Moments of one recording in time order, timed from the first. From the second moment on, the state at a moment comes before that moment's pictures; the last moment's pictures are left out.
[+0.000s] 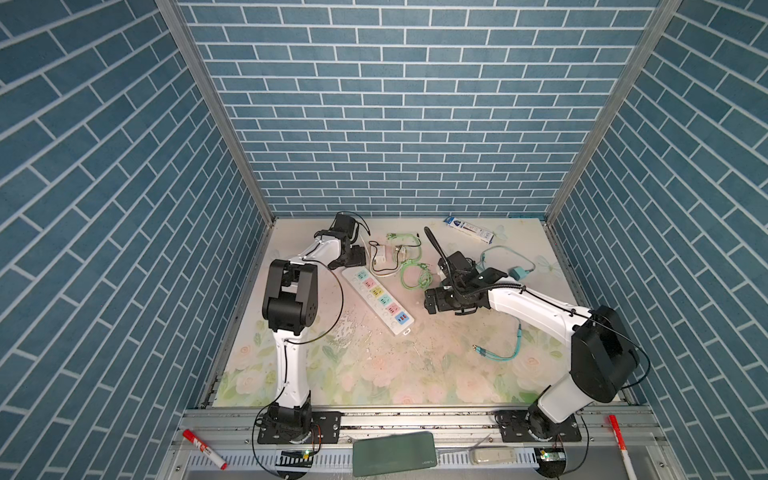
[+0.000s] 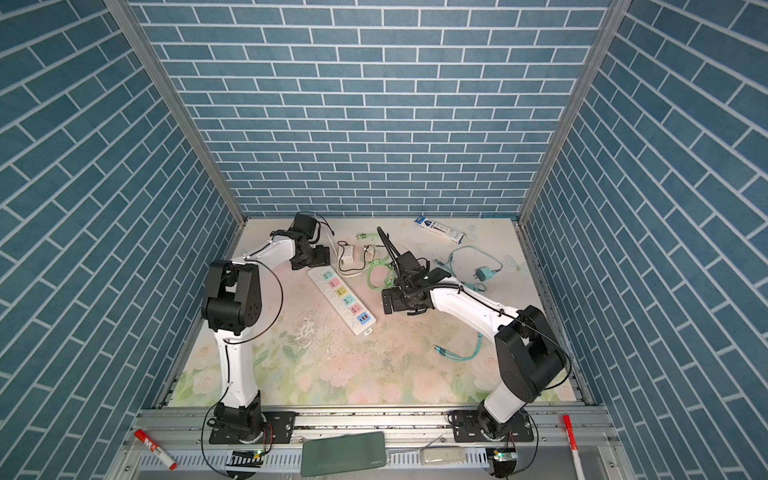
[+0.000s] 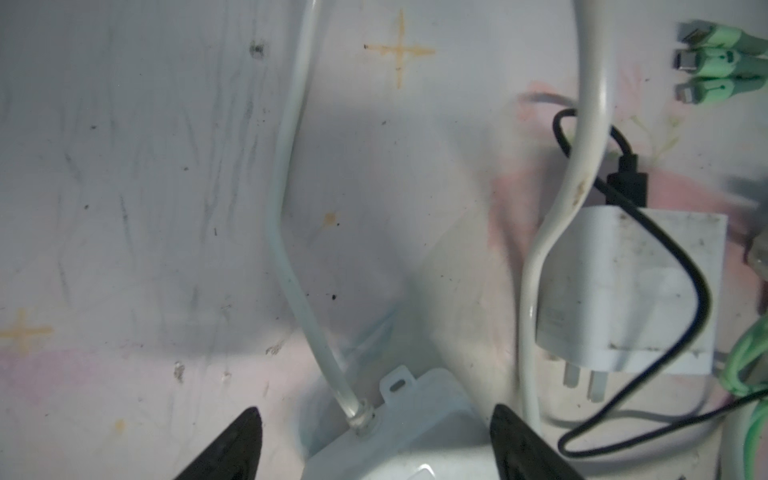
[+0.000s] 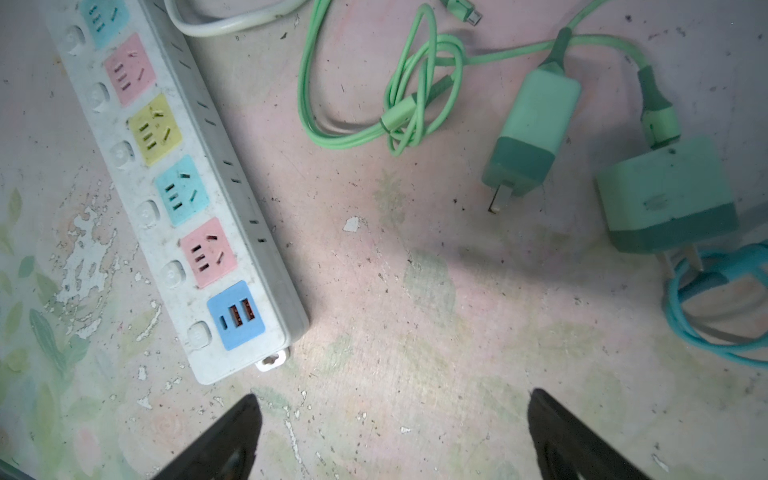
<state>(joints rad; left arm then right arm) -0.18 2.15 1.65 -0.63 -0.02 -0.33 0.73 1.60 1.16 -0.65 -0.03 0.45</state>
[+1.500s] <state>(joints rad) -0.30 1.77 1.05 -0.58 -0.03 -0.57 0.54 1.44 1.09 -0.75 0.00 0.47</state>
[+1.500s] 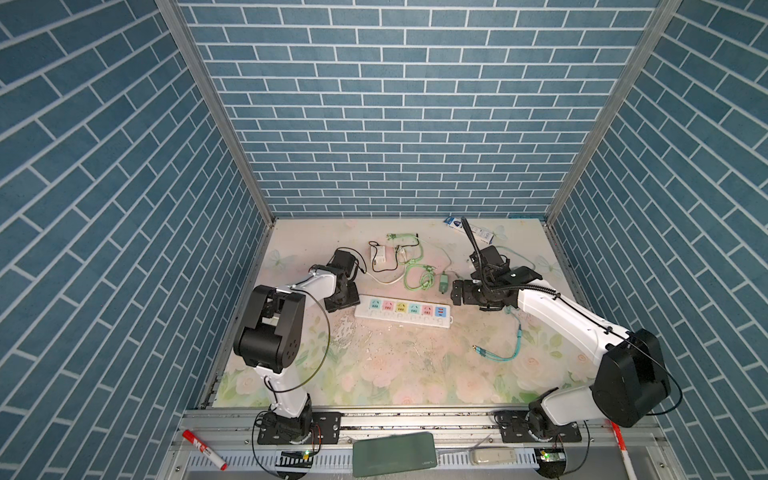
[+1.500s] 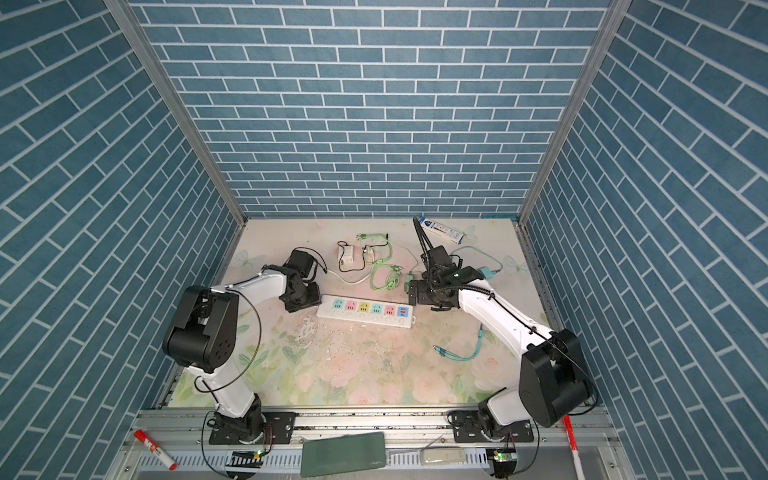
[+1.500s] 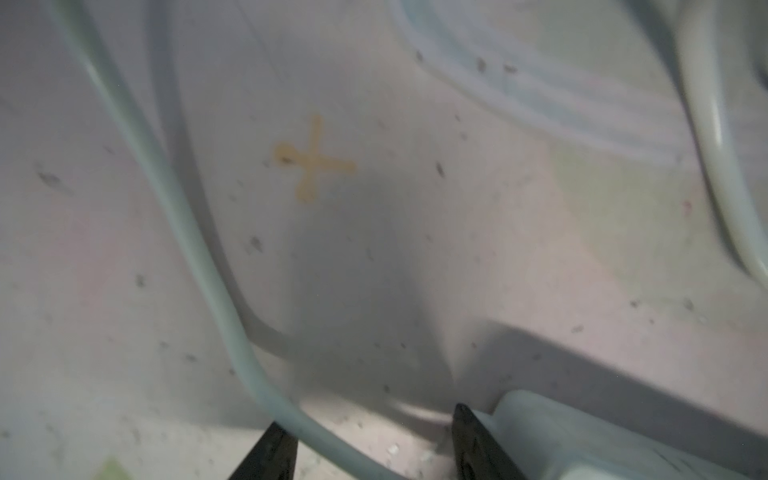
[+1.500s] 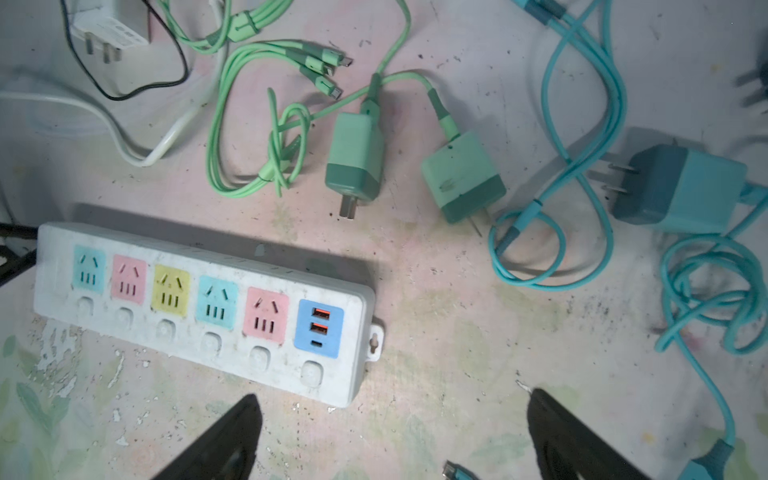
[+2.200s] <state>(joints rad) -0.48 1.63 0.91 -0.55 -0.02 -0.70 0.32 1.53 1.10 -0.79 0.16 0.40</state>
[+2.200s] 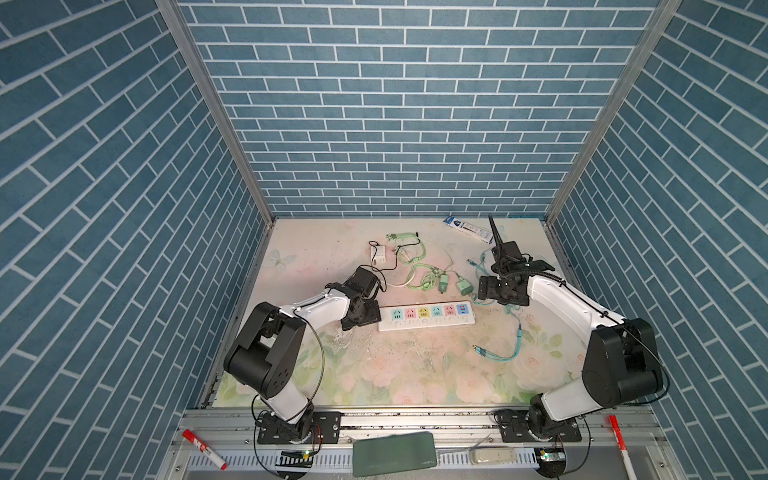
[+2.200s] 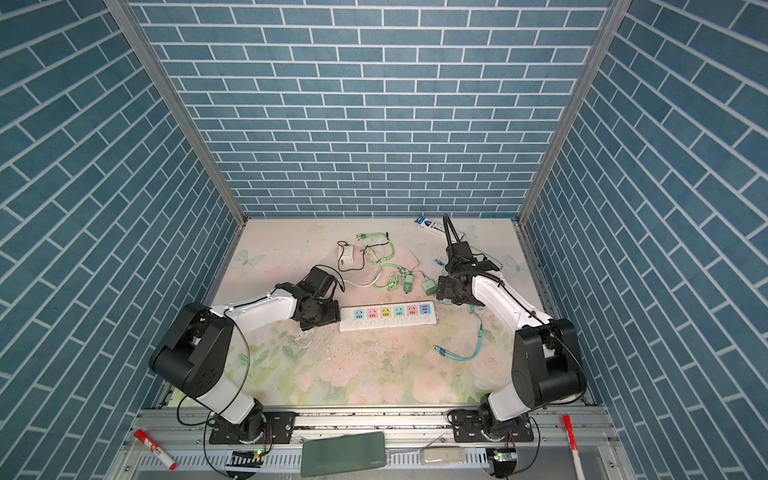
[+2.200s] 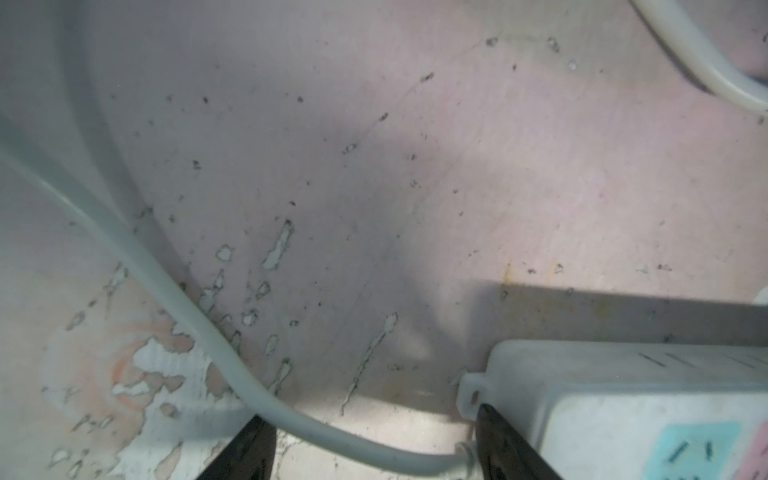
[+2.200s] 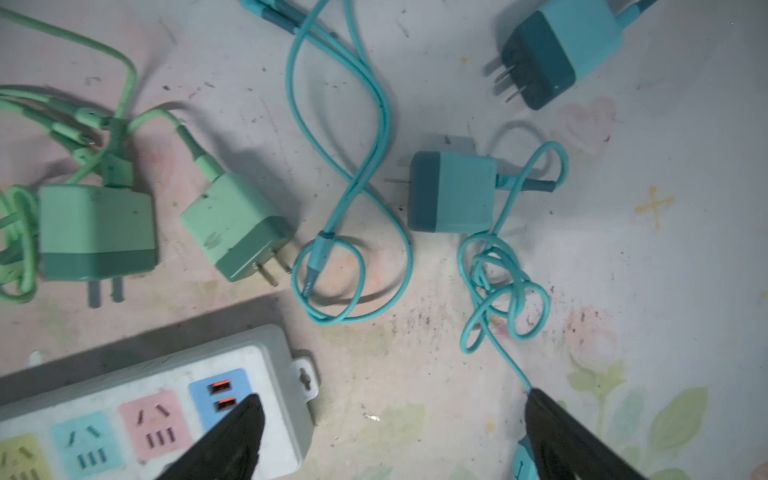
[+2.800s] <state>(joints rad) -0.46 1.62 1.29 -0.78 -0.19 -0.56 0.32 1.59 1.20 -0.76 0.10 0.33</state>
